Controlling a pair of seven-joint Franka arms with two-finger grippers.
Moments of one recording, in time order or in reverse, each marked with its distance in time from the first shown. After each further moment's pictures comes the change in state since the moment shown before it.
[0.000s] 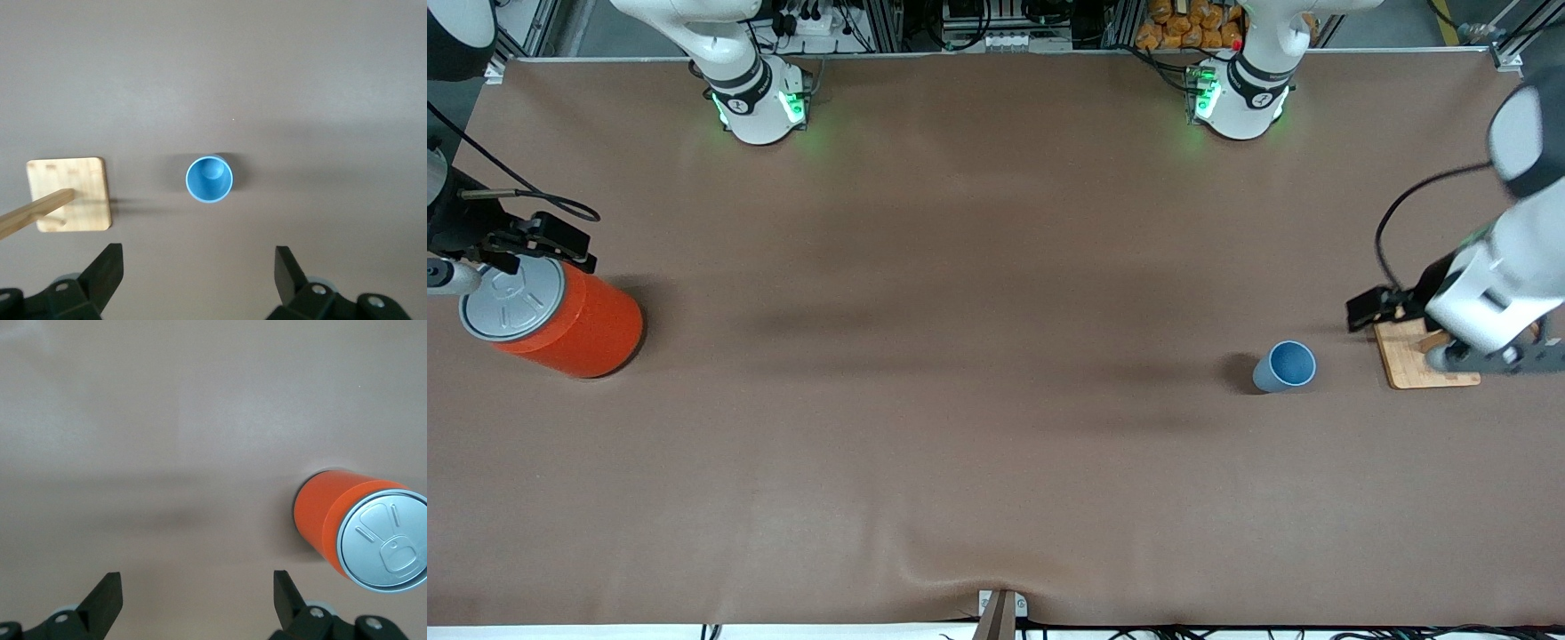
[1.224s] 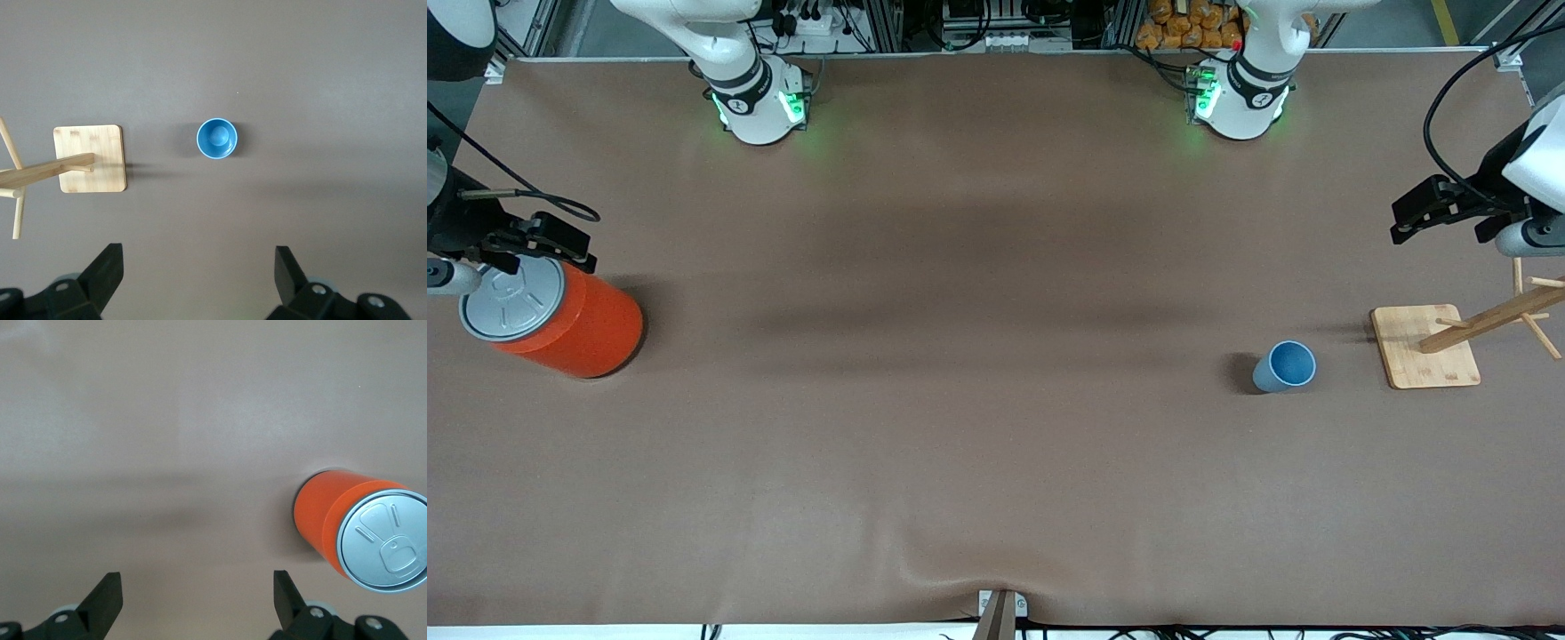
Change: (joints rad) left arm 0.068 -0.182 -0.059 -0.079 0.000 -0.100 -0.003; right arm 0.000 0.000 0.000 0.000 0.000 0.000 0.000
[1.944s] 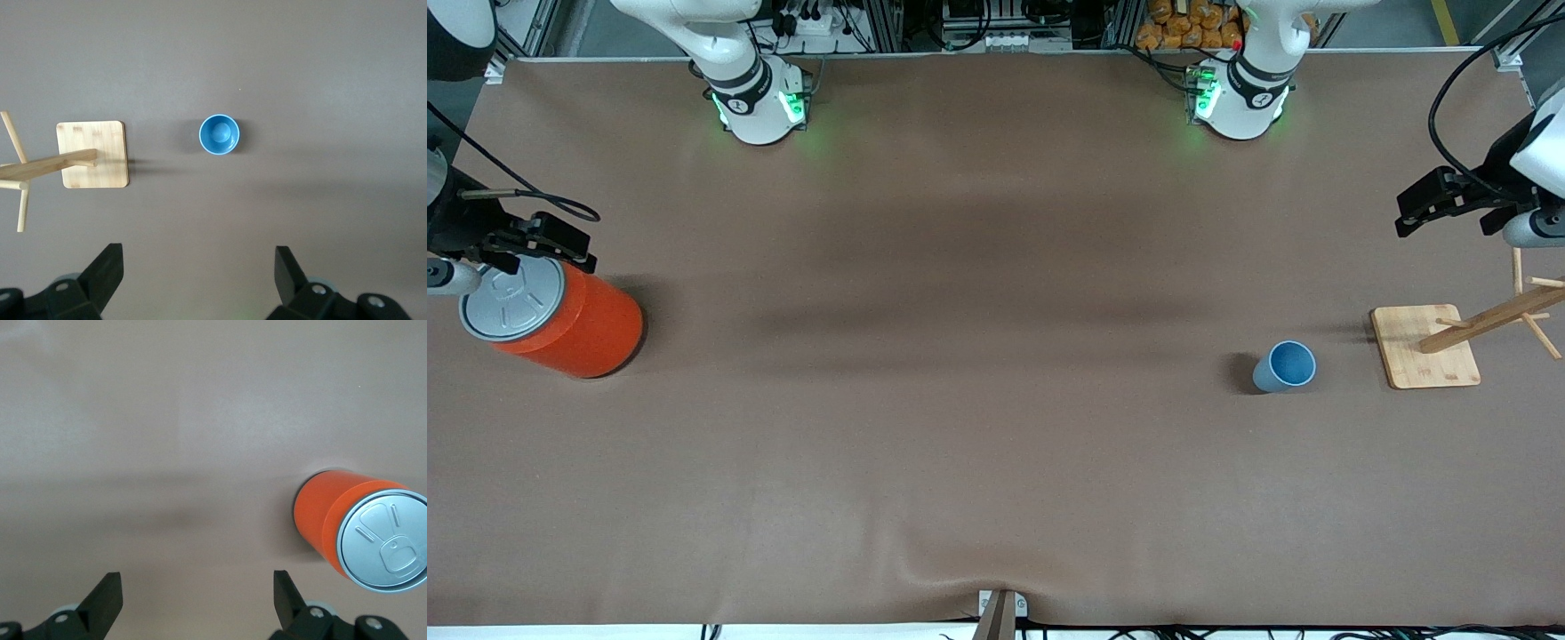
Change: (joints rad) left arm 0.006 -0.014 -0.001 0.000 0.000 -0.020 0.000; right arm 0.000 0.000 0.000 0.000 0.000 0.000 0.000
